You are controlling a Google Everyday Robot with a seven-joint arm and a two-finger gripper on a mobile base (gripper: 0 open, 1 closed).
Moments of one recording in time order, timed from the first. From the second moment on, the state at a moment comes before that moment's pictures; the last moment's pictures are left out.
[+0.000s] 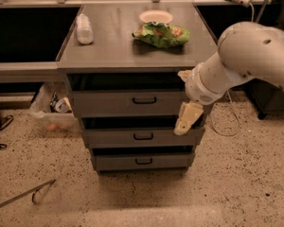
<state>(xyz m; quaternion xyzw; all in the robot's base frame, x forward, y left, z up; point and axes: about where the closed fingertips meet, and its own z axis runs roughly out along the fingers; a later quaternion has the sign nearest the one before) 0.561 -0.122 0.810 -0.65 0.71 0.01 0.27</state>
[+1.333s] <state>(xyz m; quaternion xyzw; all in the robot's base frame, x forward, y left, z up) 0.592 -0.107 0.785 -0.63 0.72 0.02 0.31</state>
